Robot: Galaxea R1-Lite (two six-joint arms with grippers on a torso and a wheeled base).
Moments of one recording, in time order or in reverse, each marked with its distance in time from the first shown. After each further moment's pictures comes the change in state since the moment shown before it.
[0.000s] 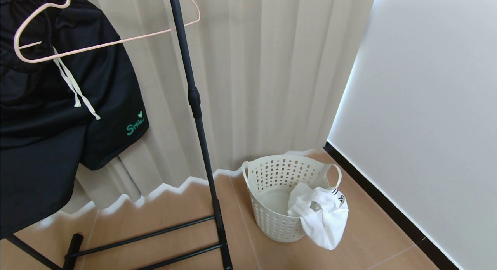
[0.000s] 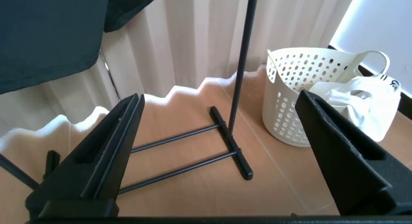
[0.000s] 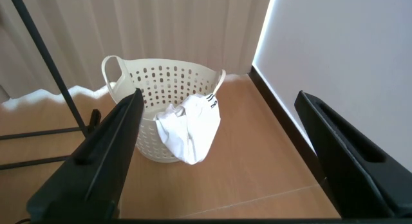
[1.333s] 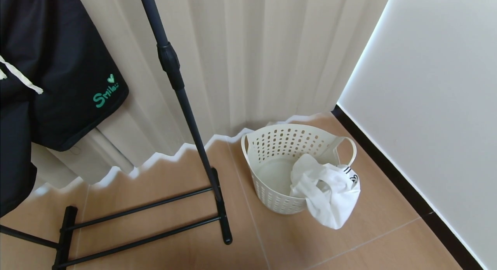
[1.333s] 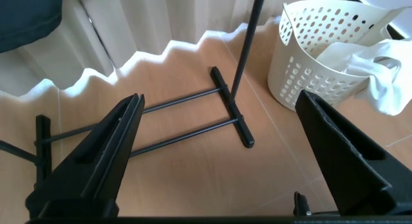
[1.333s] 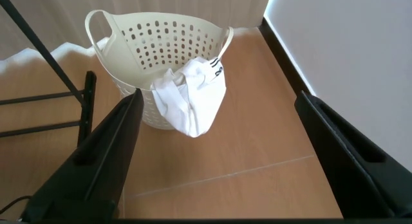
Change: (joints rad) left arm 0.000 0.000 -0.001 0.000 0.000 0.000; right arm 0.000 0.000 0.000 0.000 0.000 0.000
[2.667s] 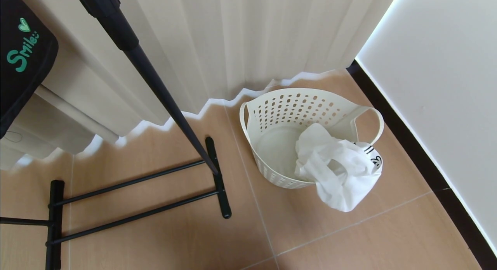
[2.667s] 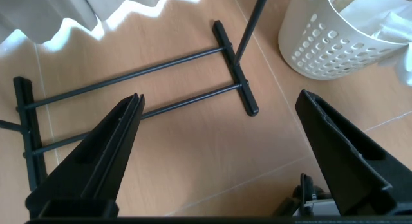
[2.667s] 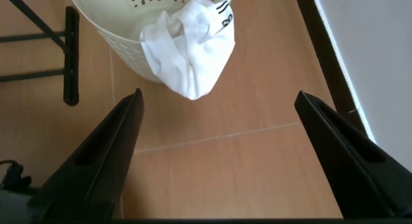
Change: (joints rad) left arm 0.000 0.000 0.000 -0.001 0.001 -0.003; right arm 0.008 0.061 -0.001 0.014 0.009 -0.064
